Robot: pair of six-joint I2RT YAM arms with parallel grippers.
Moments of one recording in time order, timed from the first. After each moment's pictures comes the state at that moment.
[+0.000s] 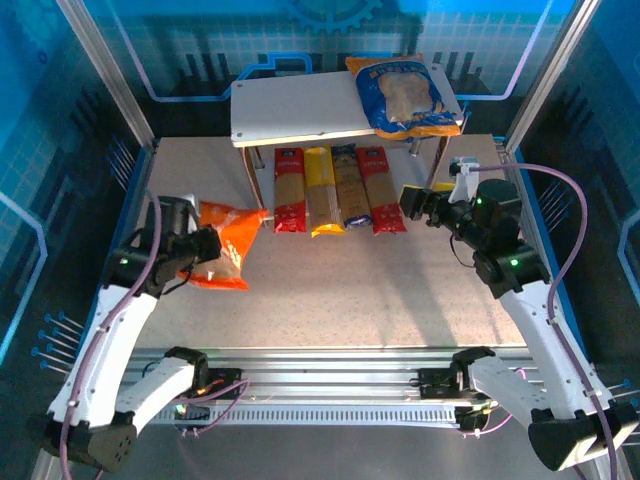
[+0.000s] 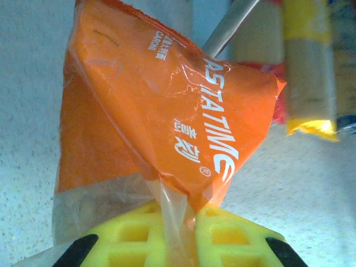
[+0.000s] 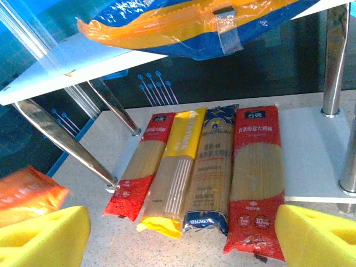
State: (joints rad) left arm -0.17 0.91 1.16 -1.04 -0.02 -0.47; right arm 0.23 0.92 1.03 -0.40 -0.22 0.34
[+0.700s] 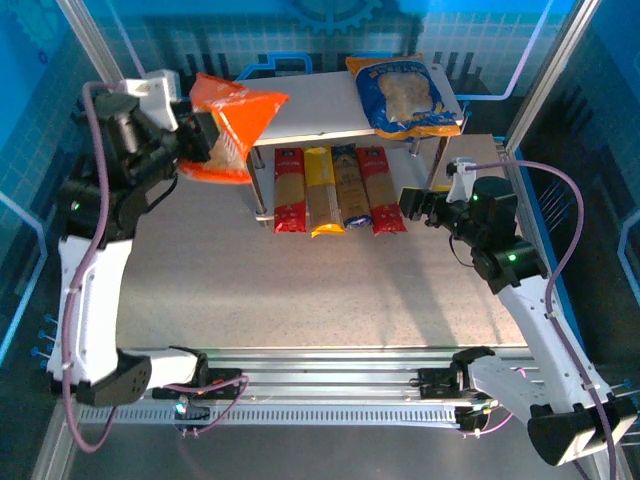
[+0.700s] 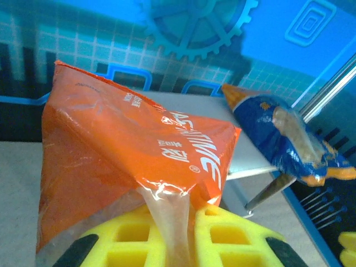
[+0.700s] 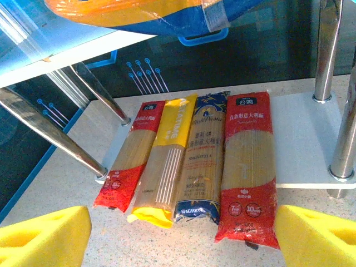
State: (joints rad) left arm -0.17 1.31 1.96 -0.89 0.16 -0.37; right arm 0.23 0.95 1.05 -0.44 -0.21 0.33
